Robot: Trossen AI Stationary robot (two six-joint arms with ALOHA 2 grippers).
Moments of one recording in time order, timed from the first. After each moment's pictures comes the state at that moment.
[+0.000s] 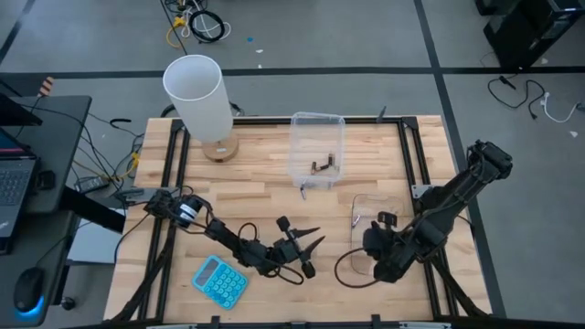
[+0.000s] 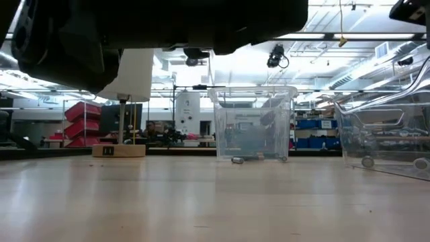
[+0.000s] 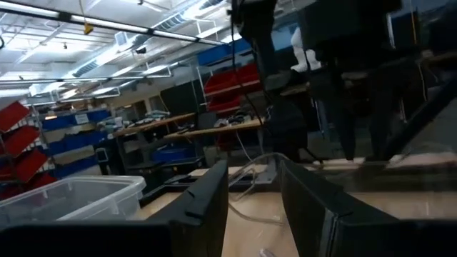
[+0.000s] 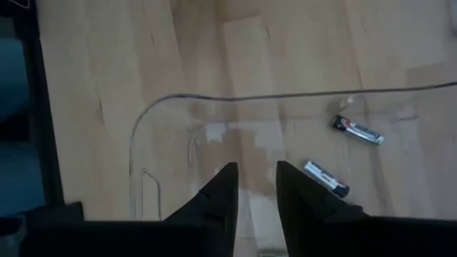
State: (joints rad) left arm -0.48 2.28 1.17 1.56 -0.91 0.54; right arm 0.74 1.40 1.13 -1.03 0.26 0.91
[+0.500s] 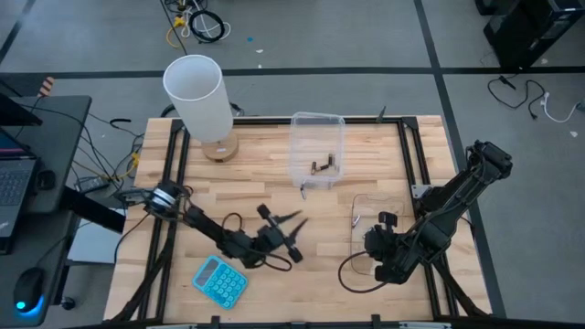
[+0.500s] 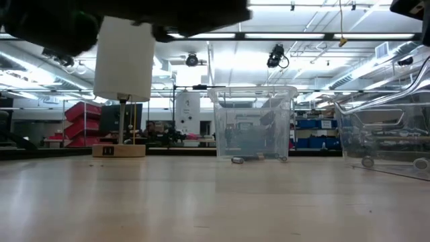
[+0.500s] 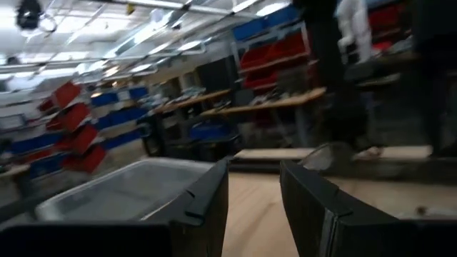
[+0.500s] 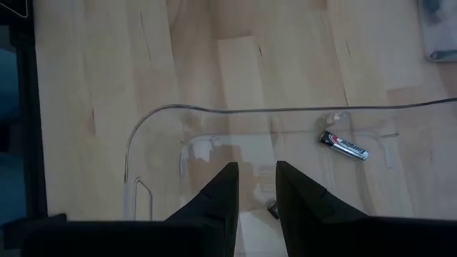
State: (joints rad) left arm -0.49 2.05 0.98 1.47 -1.09 0.54; right arm 0.78 1.40 1.13 -1.03 0.35 0.91
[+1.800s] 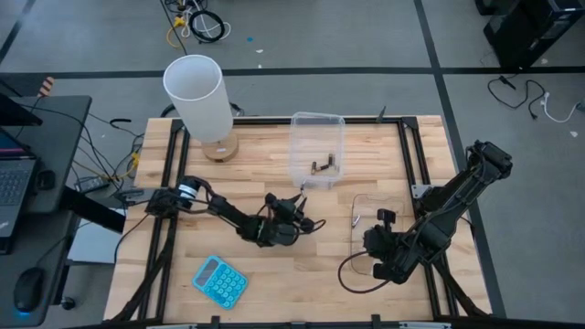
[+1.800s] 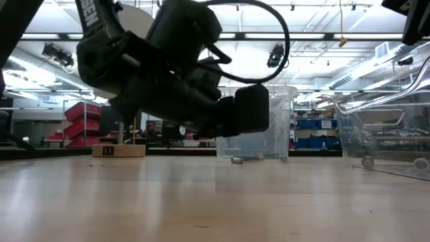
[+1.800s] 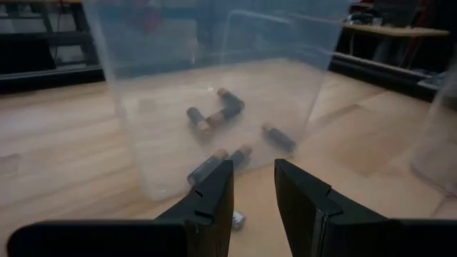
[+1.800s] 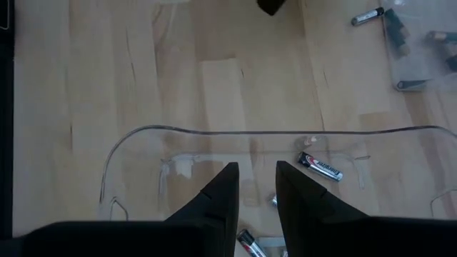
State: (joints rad) left arm -0.28 2.20 1.05 0.74 -1.17 -0.51; right arm 0.78 1.41 1.13 -1.03 0.44 0.86
